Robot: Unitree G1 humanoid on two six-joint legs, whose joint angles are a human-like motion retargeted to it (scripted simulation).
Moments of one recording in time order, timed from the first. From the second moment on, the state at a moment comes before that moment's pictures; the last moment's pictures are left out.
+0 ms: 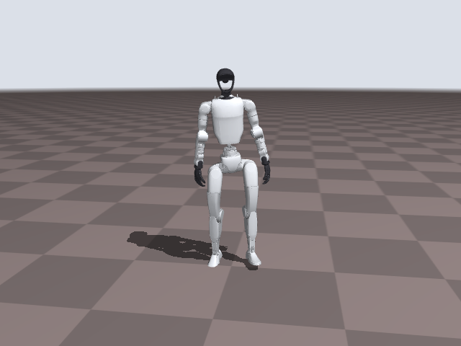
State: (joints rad) left arm 0.07 0.23 0.12 1.54 0.48 -0.07 -0.05; right arm 0.12 -0.16 0.11 1.66 -0.37 -0.10 0.01; waist -0.03 -0.07 -0.13; left_leg -0.13 -0.06 0.17 0.02 -0.10 -0.01; right_leg 0.01 -0.20 -0.41 0.01 0.11 0.10
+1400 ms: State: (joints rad) left arm -0.84 0.24 0.09 1.49 -0.15 0.07 -0.14; right arm -0.84 -0.06 -0.08 1.50 0.15 -0.04 0.14; waist -0.06 -0.07 -0.18; left_leg -0.08 -0.04 0.18 0.03 -0.09 -0.01; right_leg 0.05 -0.18 -0.40 0.02 0.13 0.08
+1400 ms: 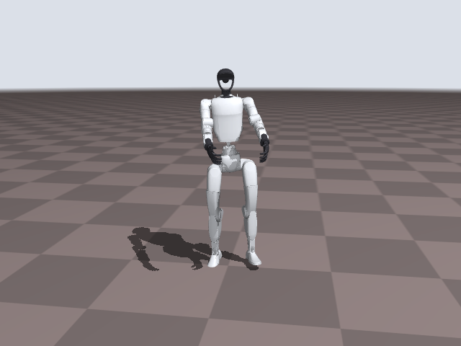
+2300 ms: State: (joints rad) left arm -0.83 0.31 0.05 1.19 -0.17 -0.12 -0.18; right arm -0.76 -0.20 0.10 1.03 0.12 -0.26 0.06; waist -0.08 -0.05 -0.18; left_leg -0.09 -0.04 0.16 0.04 -0.10 -0.01; right_leg 0.04 -0.19 -0.41 0.02 0.12 0.09
